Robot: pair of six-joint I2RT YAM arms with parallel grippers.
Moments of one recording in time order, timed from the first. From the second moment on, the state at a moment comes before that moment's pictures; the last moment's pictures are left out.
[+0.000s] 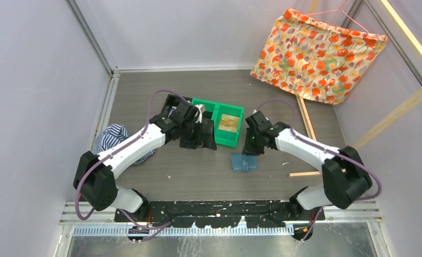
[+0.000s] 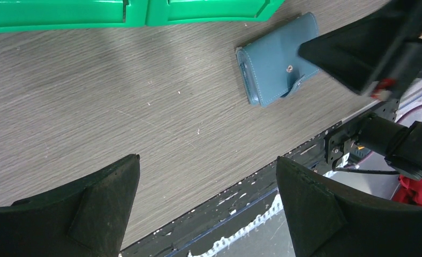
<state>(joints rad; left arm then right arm) -0.67 1.43 1.12 -0.67 0.23 -0.57 0.58 1.36 0.87 -0.60 0.03 0.77</state>
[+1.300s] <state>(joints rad) -0.67 1.34 1.06 -0.67 0.07 -0.64 0.78 1.31 0.67 -0.61 0.03 0.73</state>
